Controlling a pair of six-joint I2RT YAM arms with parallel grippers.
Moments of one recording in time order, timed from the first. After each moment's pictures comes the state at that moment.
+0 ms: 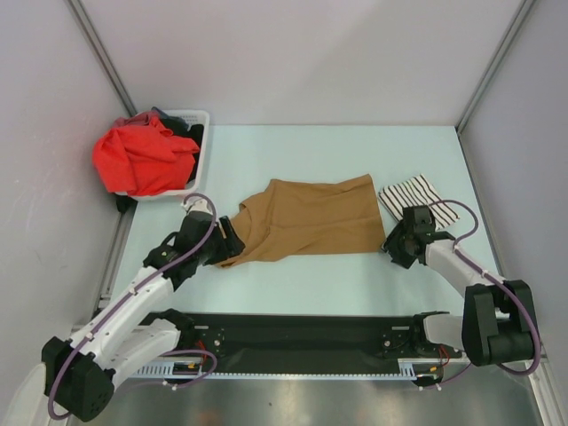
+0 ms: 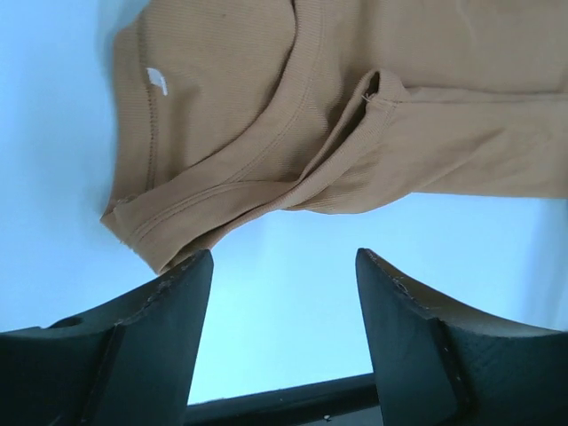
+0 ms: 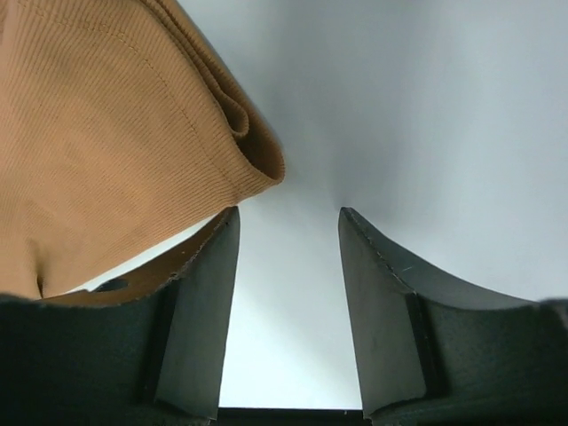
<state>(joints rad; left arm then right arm) -0.46 0.89 0.62 -0.52 -0.08 -0.69 0.12 1.23 0.57 -0.40 0.02 0.77</state>
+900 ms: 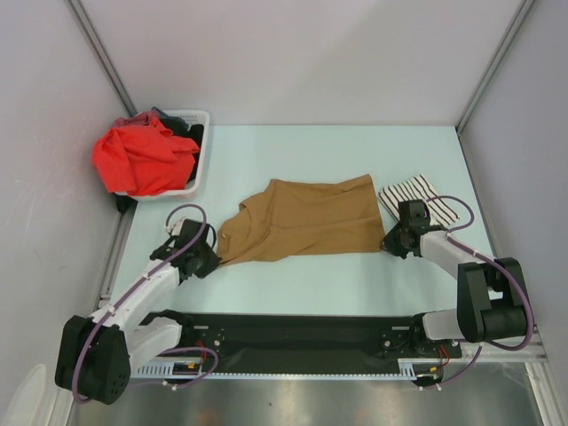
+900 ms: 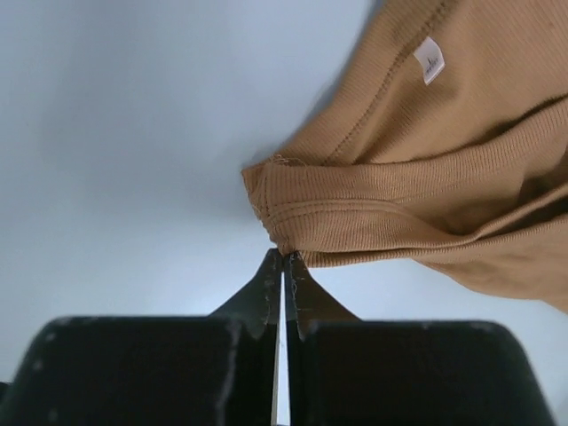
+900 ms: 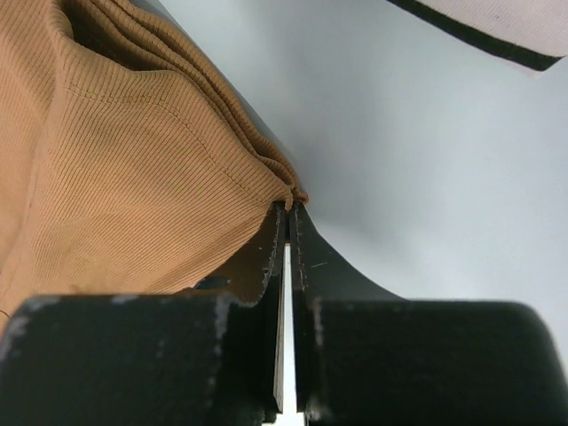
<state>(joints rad) -0.30 1.00 0.50 -0.57 -0.15 -0.92 0.12 1.37 0.61 -0.28 0.04 0.84</state>
